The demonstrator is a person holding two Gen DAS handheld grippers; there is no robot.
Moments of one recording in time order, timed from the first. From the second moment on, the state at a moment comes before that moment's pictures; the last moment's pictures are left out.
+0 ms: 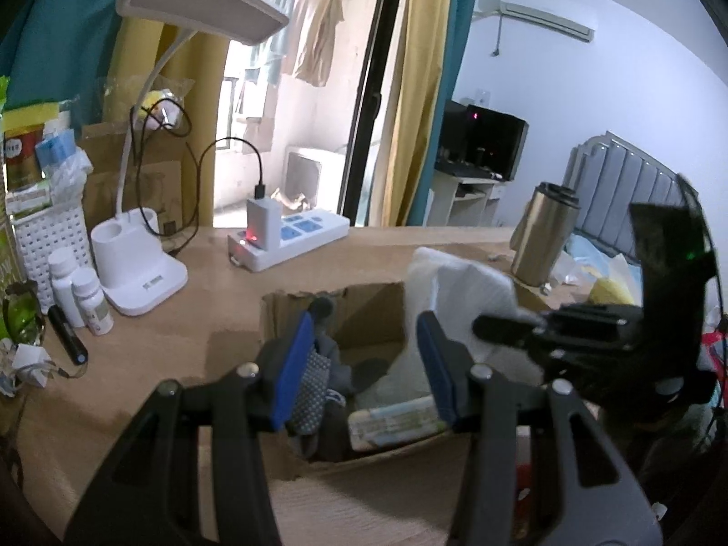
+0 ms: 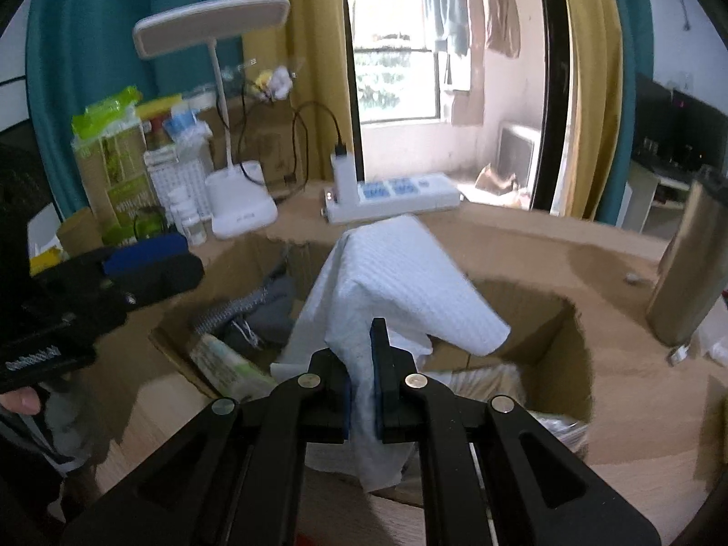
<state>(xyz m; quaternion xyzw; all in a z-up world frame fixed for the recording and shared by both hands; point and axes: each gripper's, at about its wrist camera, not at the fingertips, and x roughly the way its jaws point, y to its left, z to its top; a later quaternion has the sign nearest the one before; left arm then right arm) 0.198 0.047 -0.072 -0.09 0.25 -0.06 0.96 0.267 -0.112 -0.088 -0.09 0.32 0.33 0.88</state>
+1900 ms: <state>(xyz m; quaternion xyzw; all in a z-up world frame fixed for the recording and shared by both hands) 0.164 0.039 -0.066 -0.08 0.24 -0.07 0.96 0.253 -0.112 -0.067 -0.05 0.33 0.33 0.88</state>
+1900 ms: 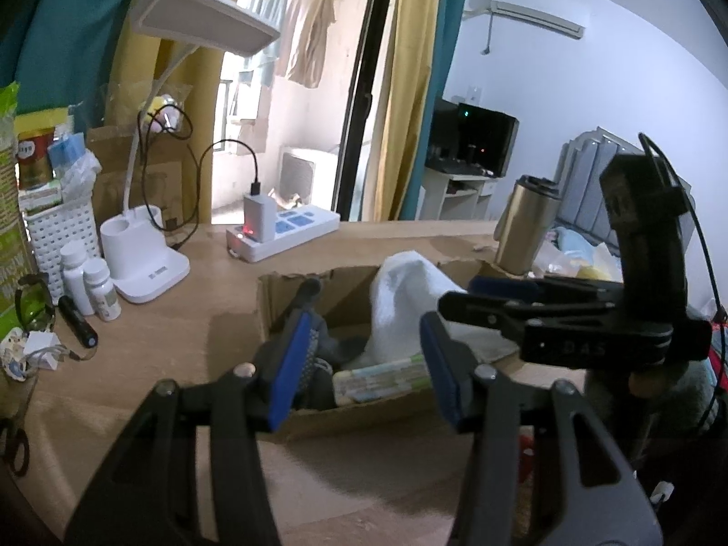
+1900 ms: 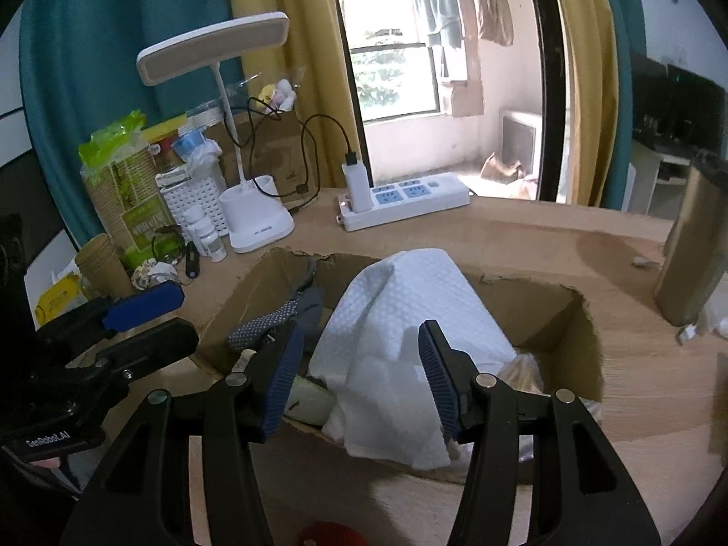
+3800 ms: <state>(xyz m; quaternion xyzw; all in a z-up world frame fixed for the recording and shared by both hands) 0.076 0.014 -0.047 -0.07 0.24 -0.09 0.96 0.131 -0.168 -0.050 -0.08 0.31 0.27 0.91</state>
